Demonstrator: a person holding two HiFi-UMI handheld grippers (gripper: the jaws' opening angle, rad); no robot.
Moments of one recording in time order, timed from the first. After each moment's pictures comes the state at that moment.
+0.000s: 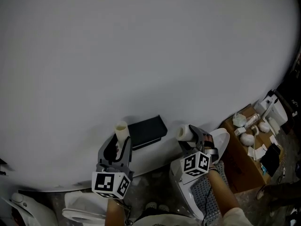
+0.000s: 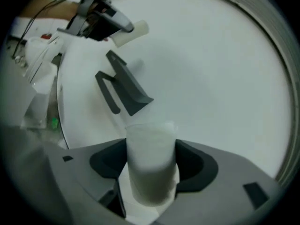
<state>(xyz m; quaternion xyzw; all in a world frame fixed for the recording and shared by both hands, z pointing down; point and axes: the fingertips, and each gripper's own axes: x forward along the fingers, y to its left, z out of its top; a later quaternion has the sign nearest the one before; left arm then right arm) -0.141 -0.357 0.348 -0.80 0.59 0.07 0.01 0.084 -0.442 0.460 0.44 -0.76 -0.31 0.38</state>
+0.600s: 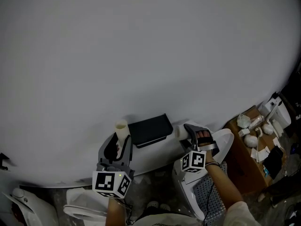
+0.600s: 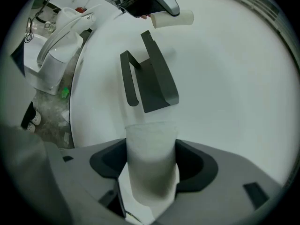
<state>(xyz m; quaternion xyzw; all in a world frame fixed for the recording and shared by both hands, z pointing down) -0.159 -0.348 0.346 -0.79 0.61 0.08 0.02 0.055 -0.456 0.492 0.35 -0.70 -0.42 0.46</state>
